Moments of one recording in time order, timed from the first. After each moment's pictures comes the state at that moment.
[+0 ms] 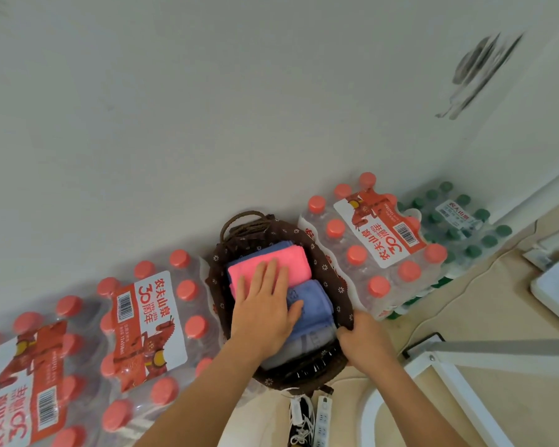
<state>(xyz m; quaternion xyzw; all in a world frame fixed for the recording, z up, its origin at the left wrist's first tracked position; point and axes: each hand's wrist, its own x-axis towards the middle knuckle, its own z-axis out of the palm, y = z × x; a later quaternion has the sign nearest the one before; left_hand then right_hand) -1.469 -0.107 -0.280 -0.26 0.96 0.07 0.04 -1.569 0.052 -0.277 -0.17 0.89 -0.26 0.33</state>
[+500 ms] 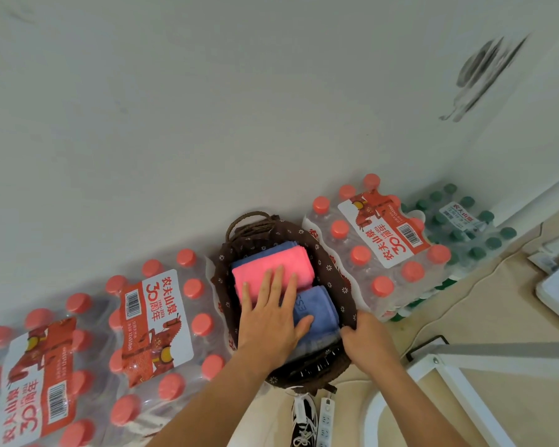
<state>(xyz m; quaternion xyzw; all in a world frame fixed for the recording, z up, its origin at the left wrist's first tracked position) -1.457 -0.093 -0.293 -0.24 0.97 0.04 0.08 -1.565 0.051 -0.272 -0.16 0.89 -0.26 0.33</state>
